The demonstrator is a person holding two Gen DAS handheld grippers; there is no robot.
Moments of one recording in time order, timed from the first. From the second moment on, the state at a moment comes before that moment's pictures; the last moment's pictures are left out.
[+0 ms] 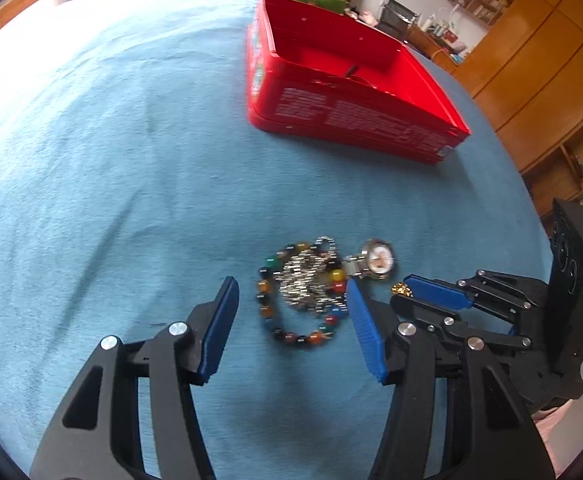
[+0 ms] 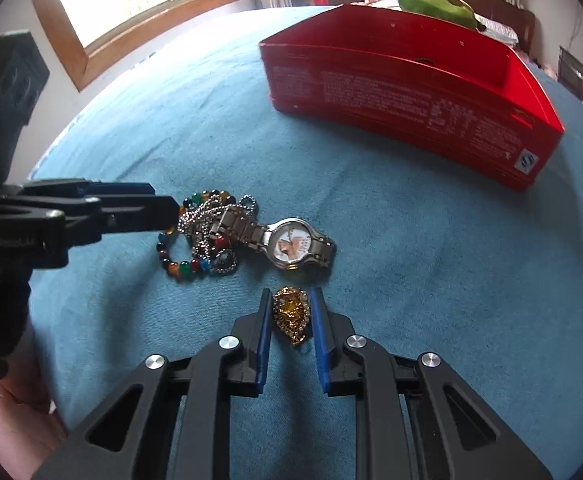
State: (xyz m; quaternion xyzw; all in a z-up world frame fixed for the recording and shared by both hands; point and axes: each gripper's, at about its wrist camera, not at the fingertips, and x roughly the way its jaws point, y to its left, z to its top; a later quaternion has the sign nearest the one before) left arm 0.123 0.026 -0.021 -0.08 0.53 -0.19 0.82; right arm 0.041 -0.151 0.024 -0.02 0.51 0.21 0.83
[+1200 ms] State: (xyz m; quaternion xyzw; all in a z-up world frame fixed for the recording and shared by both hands) left arm 0.128 -0.034 -0.040 -0.11 0.58 -0.23 0.78; right arm 0.034 -0.221 0.035 0.04 0.49 0.19 0.85
